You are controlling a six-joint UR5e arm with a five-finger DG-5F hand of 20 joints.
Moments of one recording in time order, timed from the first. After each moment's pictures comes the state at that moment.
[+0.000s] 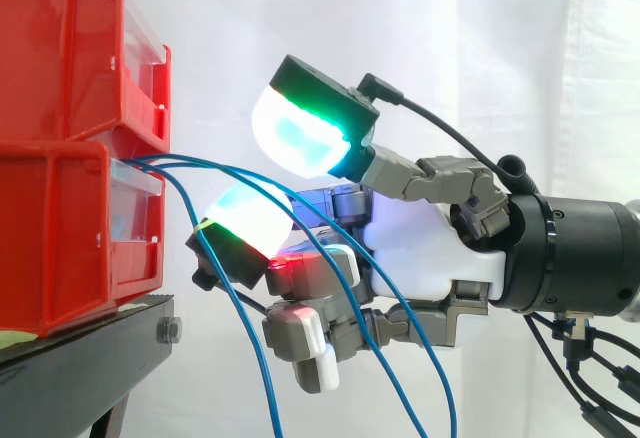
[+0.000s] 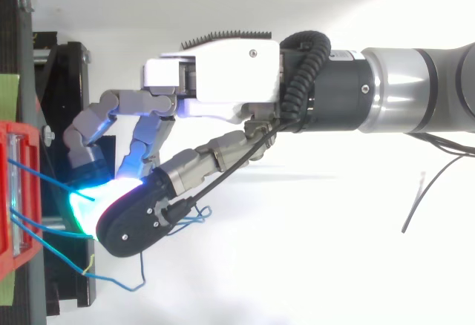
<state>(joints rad) 0.07 -2.41 -1.06 -2.71 -1.57 -0.10</state>
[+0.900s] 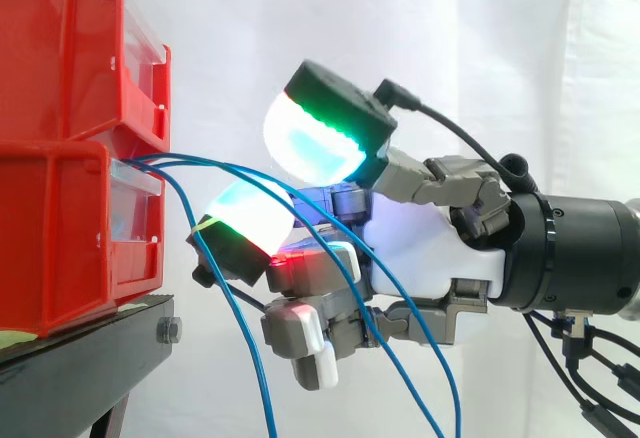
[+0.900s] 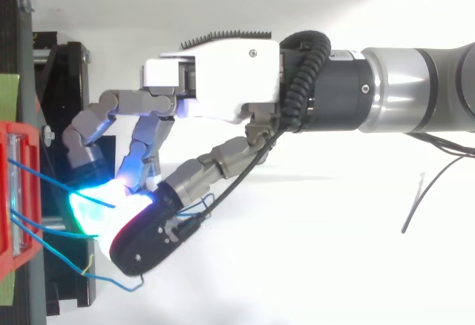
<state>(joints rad) 0.07 -2.41 -1.06 -2.71 -1.57 -0.10</state>
